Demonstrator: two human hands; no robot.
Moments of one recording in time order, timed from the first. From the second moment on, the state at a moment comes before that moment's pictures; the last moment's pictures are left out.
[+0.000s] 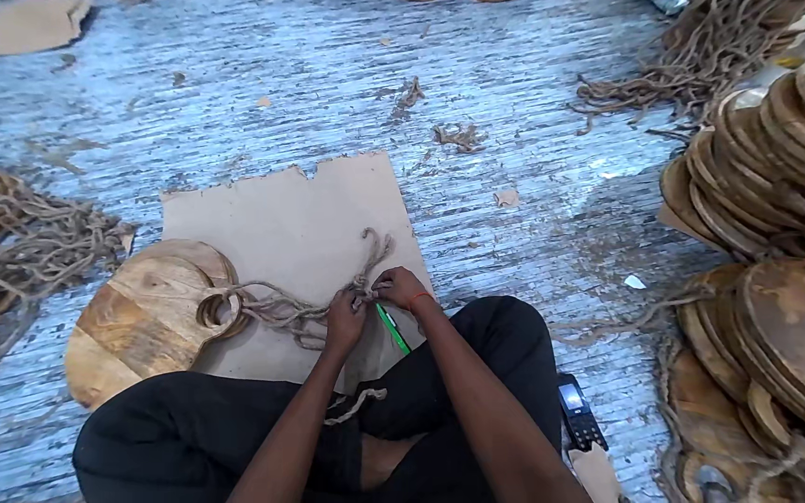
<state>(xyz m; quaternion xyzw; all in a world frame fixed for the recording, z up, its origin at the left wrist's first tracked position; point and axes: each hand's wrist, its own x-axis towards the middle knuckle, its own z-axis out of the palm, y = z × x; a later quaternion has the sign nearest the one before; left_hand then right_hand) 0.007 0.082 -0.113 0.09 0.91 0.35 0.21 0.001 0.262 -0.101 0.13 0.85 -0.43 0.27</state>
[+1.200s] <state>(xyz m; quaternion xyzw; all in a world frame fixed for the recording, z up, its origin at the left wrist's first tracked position) -0.002 0.090 -0.100 0.08 0.91 0.33 0.23 -0.013 0.257 -0.093 0.21 0.85 -0.35 0.33</state>
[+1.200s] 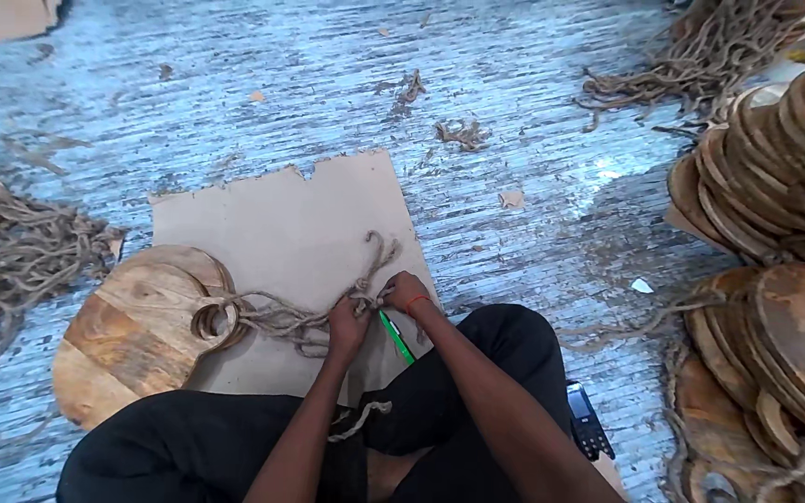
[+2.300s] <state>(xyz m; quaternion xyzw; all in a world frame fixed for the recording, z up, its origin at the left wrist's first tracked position) 0.000 0.093 -0.104 0.08 0.94 0.28 0.20 -0.011 0.247 -0.089 0.26 0.85 -0.32 0.34</state>
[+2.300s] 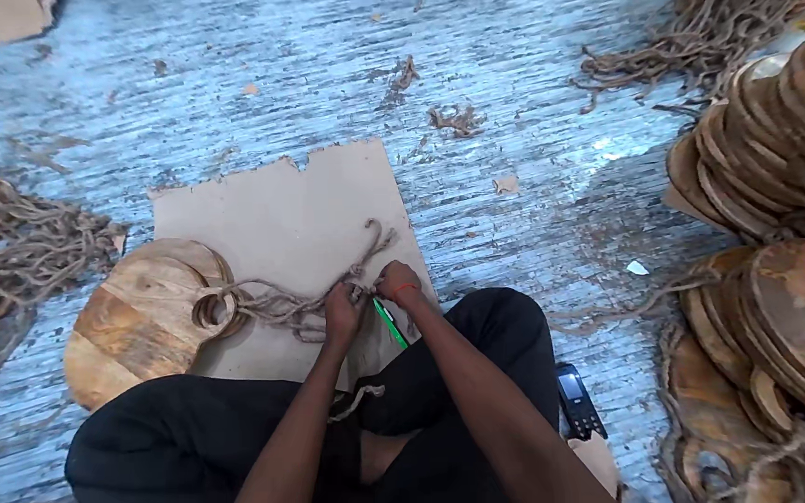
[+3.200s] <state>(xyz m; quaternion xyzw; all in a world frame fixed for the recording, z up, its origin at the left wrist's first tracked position) -0.011 0.068 -0.095 0.10 0.85 0.51 0.04 0.002 0.249 -0.087 0.03 0.95 -0.30 0.11</state>
